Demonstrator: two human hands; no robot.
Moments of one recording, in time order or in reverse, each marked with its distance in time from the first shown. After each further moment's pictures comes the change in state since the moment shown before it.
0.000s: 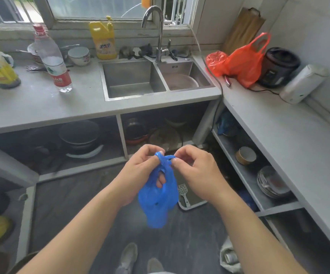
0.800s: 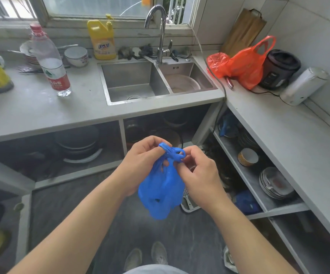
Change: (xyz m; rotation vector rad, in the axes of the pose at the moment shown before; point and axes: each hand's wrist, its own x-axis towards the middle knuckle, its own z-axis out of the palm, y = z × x) left_hand 0.034 0.041 -0.060 0.014 0.018 0.022; right_hand 0.033 -0.025 0.057 0.086 0.135 0.000
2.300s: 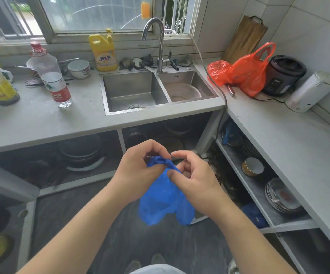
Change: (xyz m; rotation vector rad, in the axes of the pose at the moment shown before) left_hand 0.012 0.016 0.042 0.440 0.154 0.288; right_hand 0.025 0.007 -0.051 0.053 -0.193 0.089
